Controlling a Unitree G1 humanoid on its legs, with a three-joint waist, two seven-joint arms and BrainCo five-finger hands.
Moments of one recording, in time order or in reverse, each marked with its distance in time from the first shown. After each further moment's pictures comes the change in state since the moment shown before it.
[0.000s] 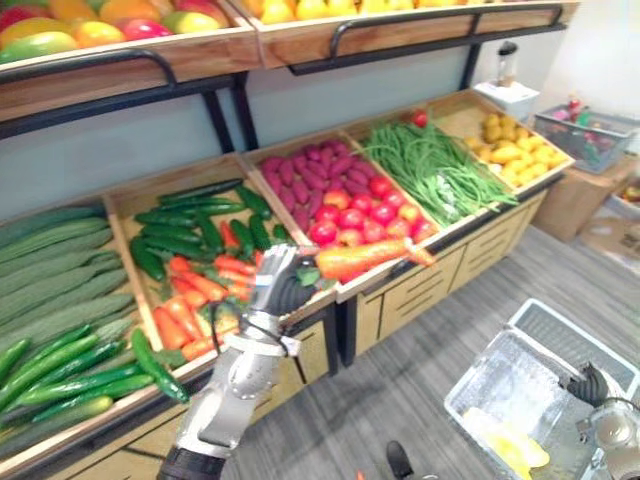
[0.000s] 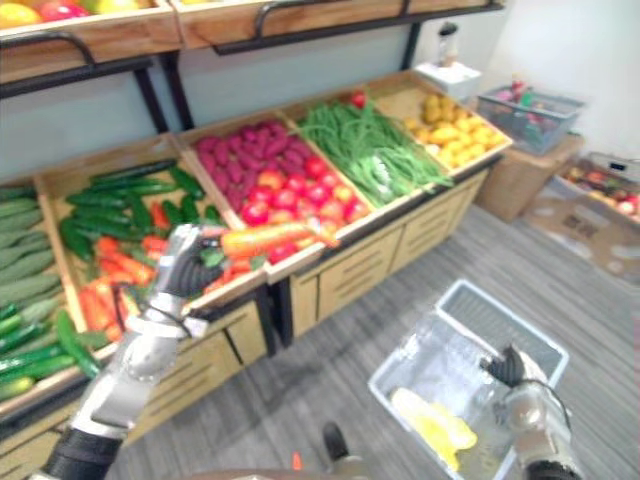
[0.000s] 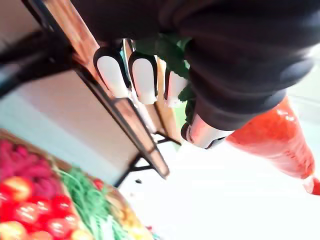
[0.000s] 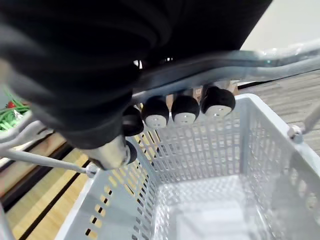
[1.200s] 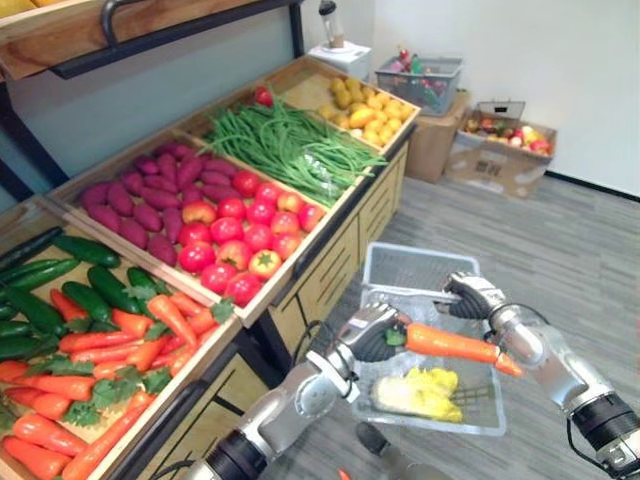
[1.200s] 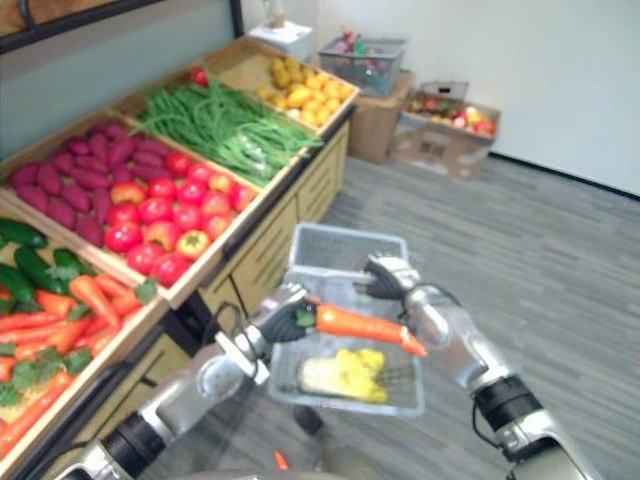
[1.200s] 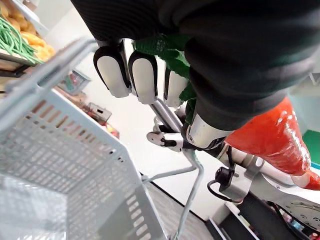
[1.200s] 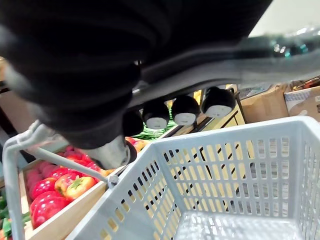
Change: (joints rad) left arm -0.093 -0.022 -0.372 0.289 0.006 -0.046 -0.119; right arm -0.285 -0.123 0.621 -0.471 0.096 -0.107 0.111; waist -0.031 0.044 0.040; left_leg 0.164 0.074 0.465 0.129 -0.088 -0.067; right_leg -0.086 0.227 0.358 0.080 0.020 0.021
